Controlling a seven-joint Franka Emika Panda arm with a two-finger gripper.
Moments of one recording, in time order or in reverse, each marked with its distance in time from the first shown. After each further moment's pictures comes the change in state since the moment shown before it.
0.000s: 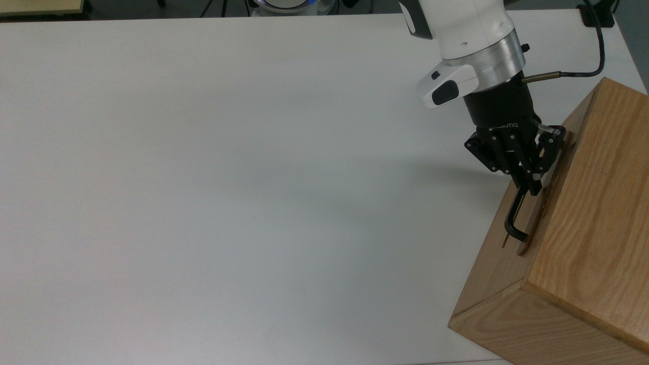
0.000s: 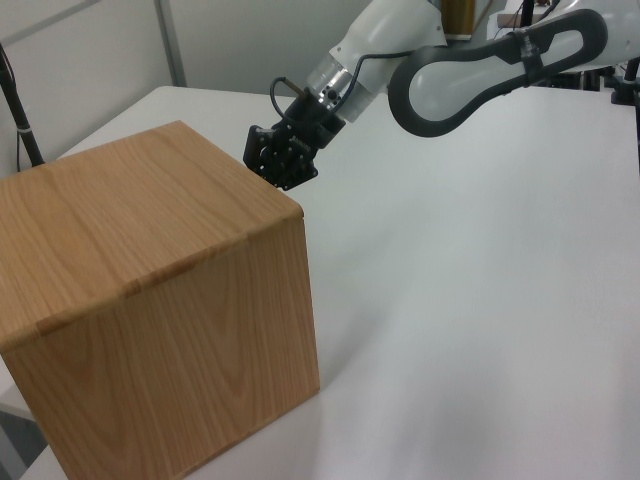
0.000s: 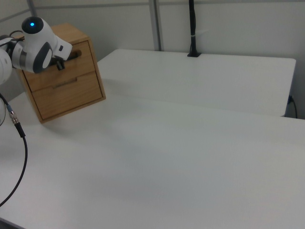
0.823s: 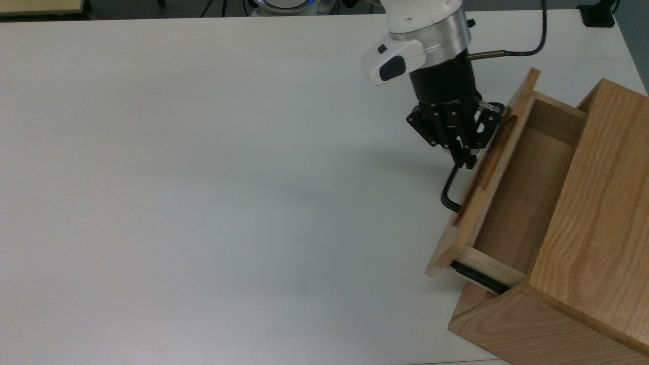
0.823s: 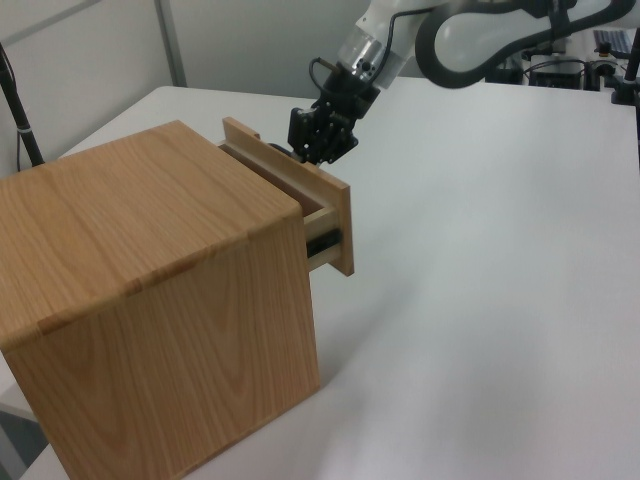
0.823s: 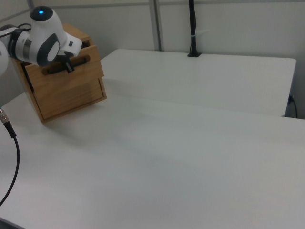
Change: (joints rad) arm -0.113 -0.181 0.007 -0.170 0.000 -0.206 -0.153
